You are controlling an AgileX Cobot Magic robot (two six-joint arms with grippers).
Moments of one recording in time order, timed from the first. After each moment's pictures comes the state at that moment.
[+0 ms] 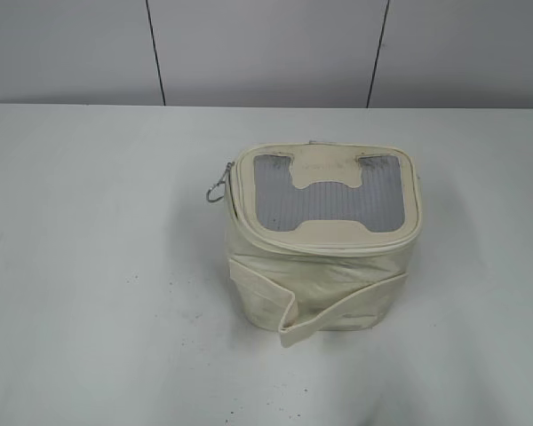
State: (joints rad) left arm 0.00 -0.01 -0.54 -0.12 1.06 0.10; right arm -0.01 -0.01 -0.50 0.00 1.05 0.02
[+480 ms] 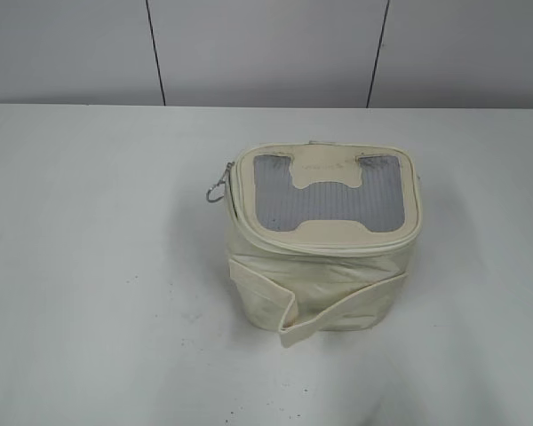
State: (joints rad) left arm 0.00 -0.01 -0.54 -0.12 1.06 0.10; right arm -0.01 -0.01 -0.50 0.01 1.05 0.02
